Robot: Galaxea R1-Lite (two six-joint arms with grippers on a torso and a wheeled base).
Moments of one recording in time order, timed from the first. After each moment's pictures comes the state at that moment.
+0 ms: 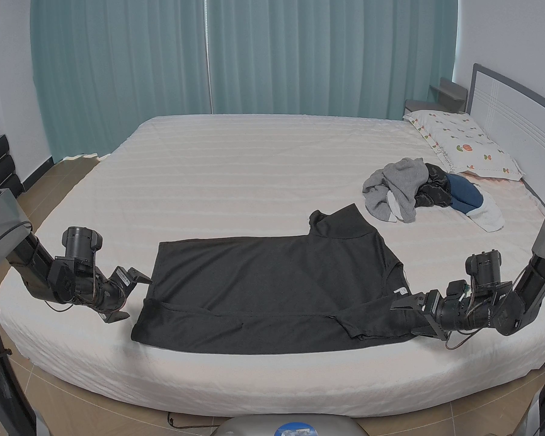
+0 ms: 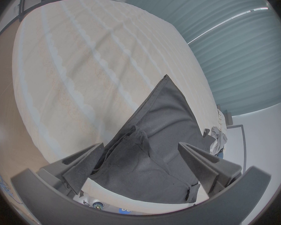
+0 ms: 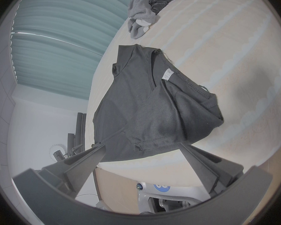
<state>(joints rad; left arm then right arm) 0.06 2.10 -0.82 -0.39 -0.26 -0.88 0.09 2.07 -0.50 -0.79 0.50 0.75</state>
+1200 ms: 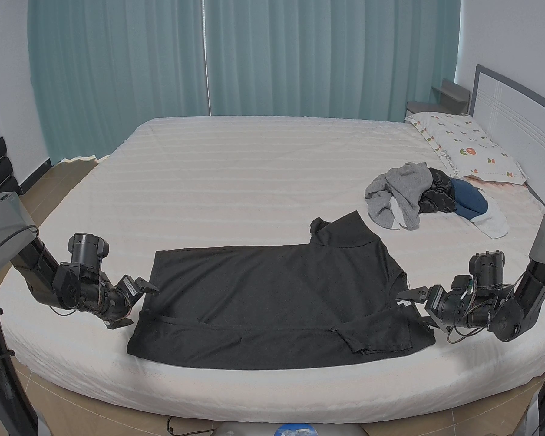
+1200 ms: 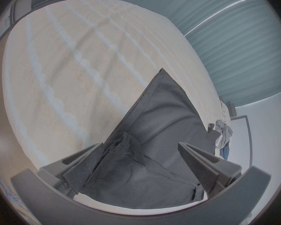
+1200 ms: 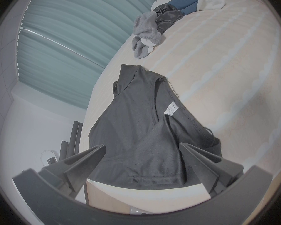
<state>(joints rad) 0.02 2.11 -0.79 -0.39 -0.25 -0.79 0.09 2.10 -0.46 -0.98 0.38 0.73</state>
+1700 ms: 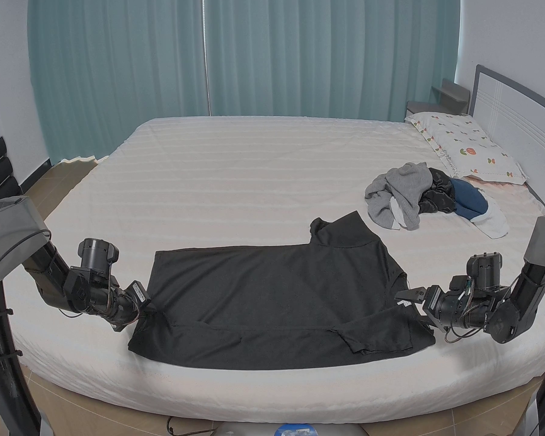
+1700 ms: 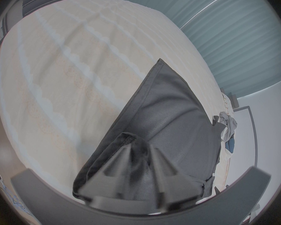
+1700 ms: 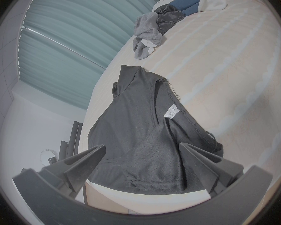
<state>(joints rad) 0.00 2.17 -0.82 -0.40 -0.24 -0.74 0.09 2.13 -0.47 -1.02 0.37 0.72</state>
